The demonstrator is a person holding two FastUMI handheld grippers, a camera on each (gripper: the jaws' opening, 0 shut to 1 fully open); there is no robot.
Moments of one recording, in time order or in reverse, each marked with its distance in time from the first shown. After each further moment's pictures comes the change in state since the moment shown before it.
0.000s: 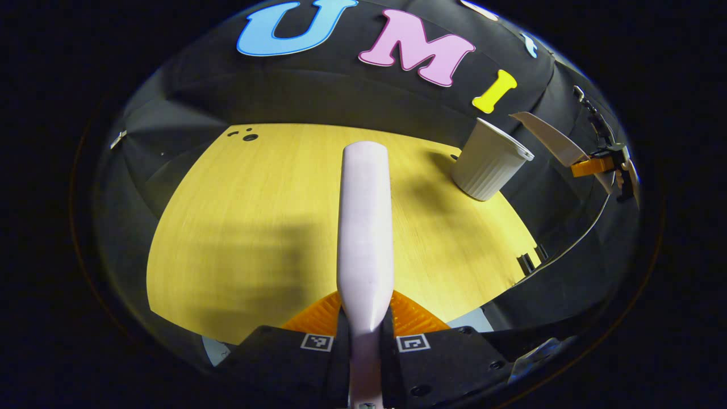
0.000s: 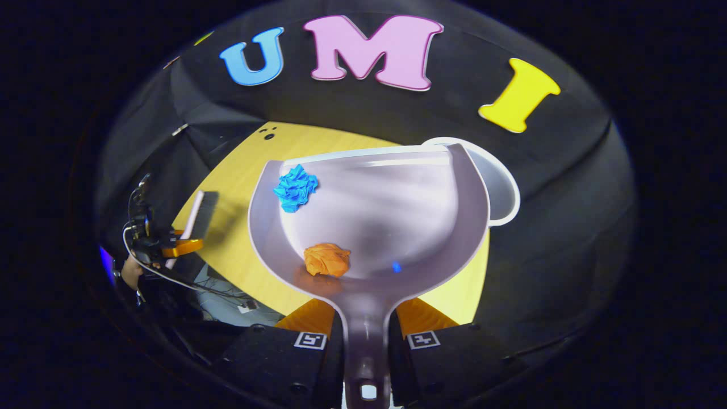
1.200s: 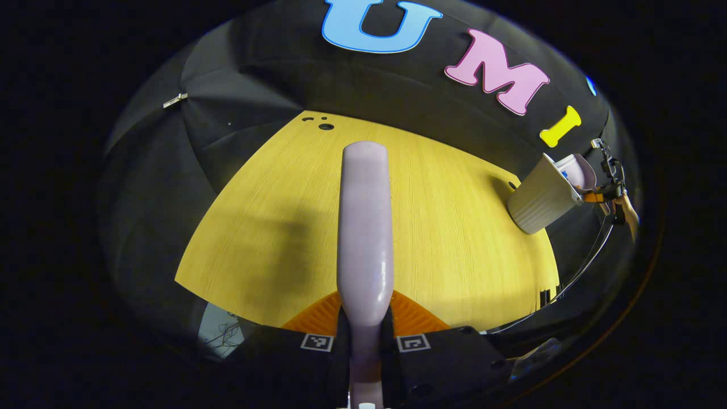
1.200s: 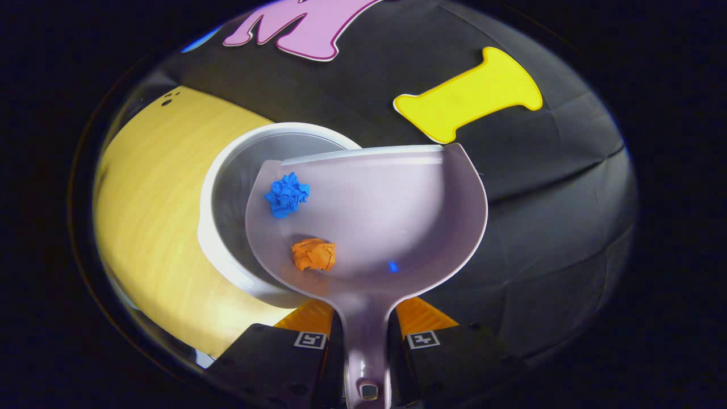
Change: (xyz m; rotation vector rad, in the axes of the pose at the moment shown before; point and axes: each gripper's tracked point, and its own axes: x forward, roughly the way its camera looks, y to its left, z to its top) left arm -0.021 0.067 0.013 -0.236 0.015 0.195; right arm 0.022 -0.110 0.016 -0.256 0.083 -0.464
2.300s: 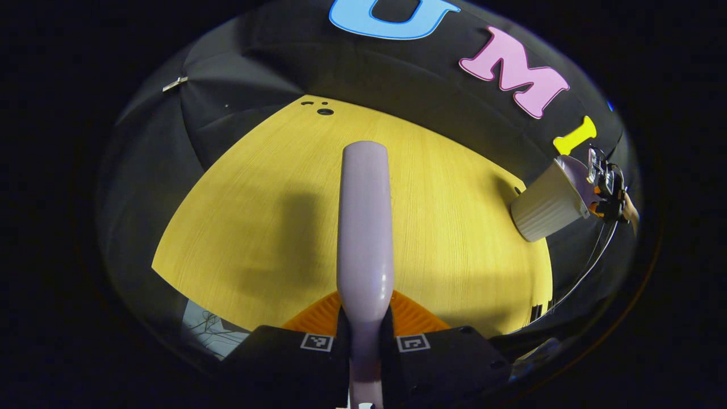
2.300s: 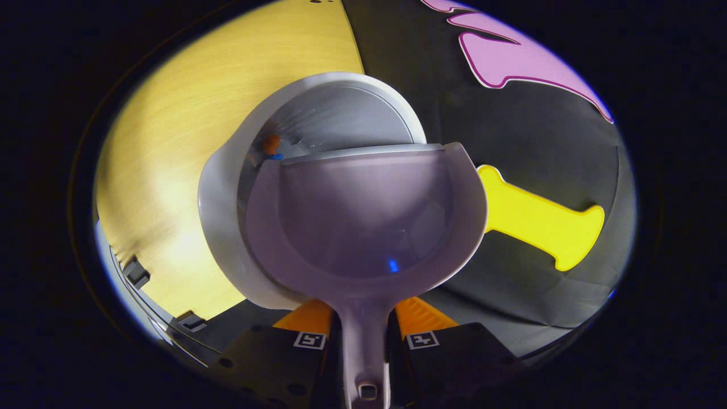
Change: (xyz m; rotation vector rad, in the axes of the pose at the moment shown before) left arm 0.038 -0.021 0.002 -0.080 0.053 0.004; right arm -0.013 -0.042 0.013 -0.735 0.068 -0.086
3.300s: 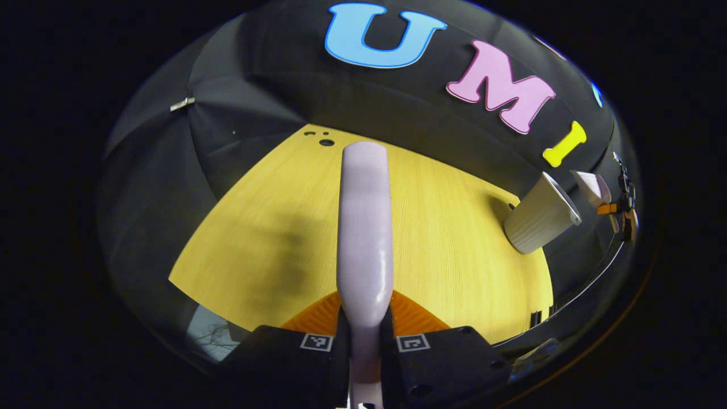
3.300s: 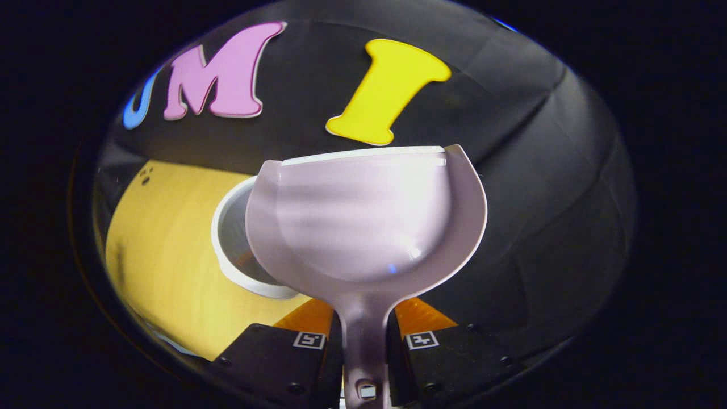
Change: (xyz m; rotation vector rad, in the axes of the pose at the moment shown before) left arm -0.046 -0.011 0.022 0.063 -0.156 0.014; right arm -0.031 0.005 -0.040 1.238 -0.145 0.125
